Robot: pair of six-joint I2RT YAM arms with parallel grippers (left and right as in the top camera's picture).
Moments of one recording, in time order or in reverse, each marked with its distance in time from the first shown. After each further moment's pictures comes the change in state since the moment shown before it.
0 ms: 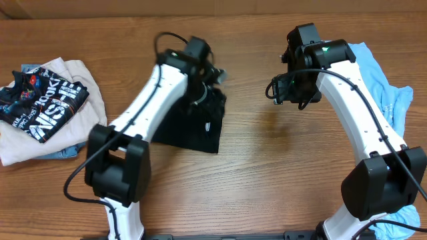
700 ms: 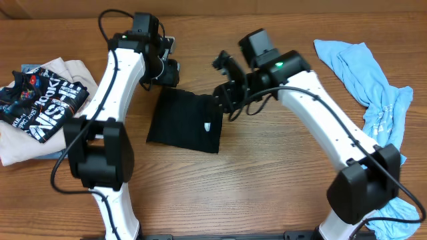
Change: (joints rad) left arm 0.249 0.096 0.109 0.113 -0.242 0.026; right arm 0.269 0.040 0.000 0.282 -0.602 -0.147
